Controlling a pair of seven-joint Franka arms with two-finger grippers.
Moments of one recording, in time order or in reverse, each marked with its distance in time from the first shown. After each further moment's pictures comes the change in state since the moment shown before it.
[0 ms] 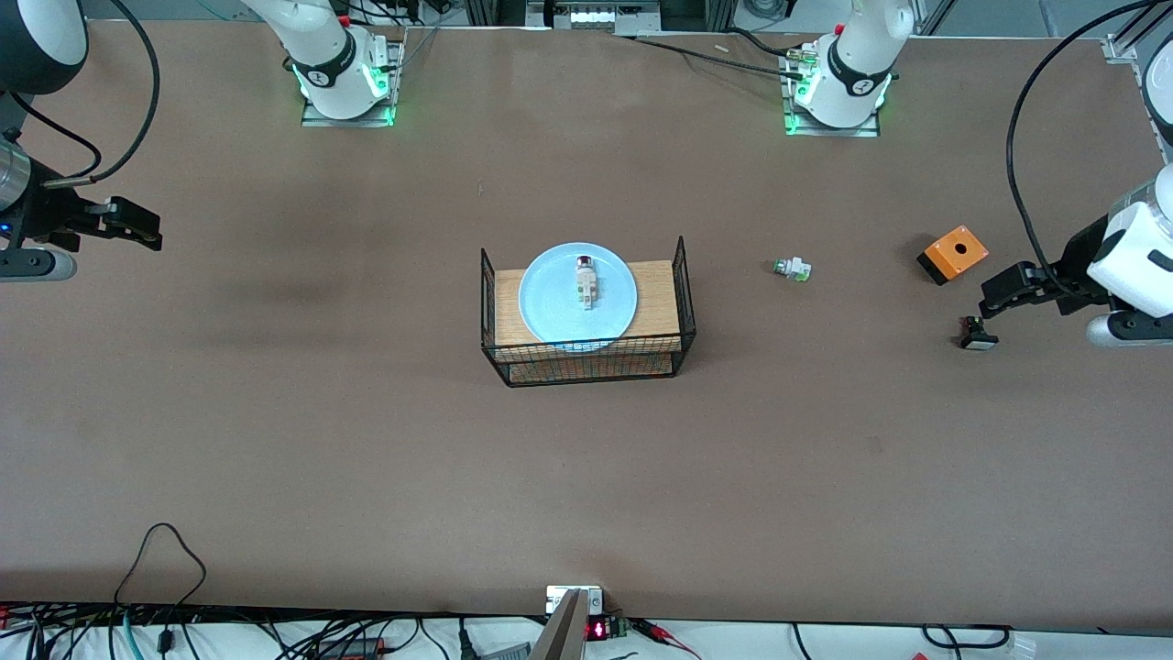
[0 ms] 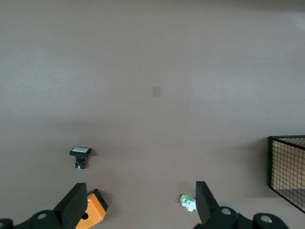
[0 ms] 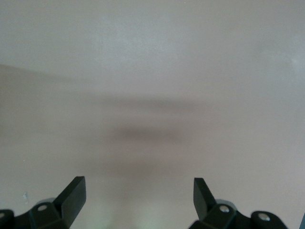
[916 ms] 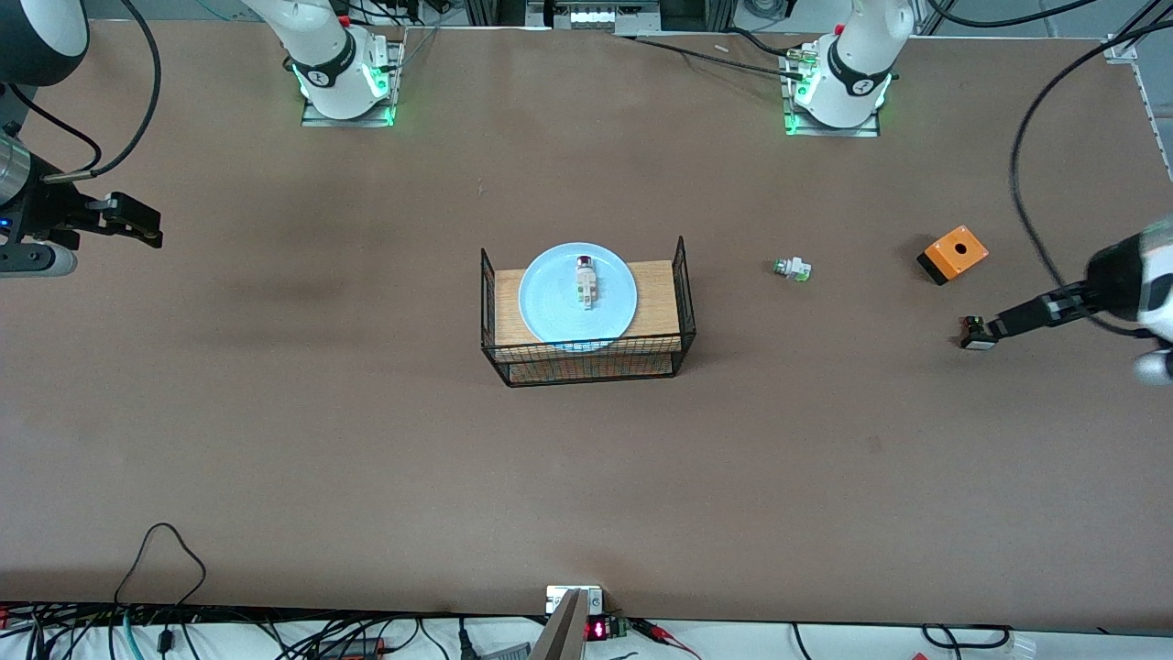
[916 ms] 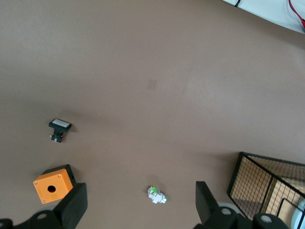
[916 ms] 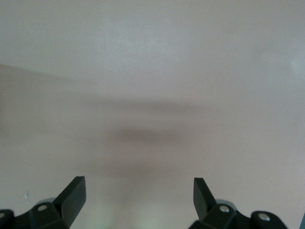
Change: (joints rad) left arm 0.059 0.134 -0.003 0.221 -0.111 -0.164 -0.191; right arm 0.001 -0.009 0.004 0.000 0.000 0.000 -0.001
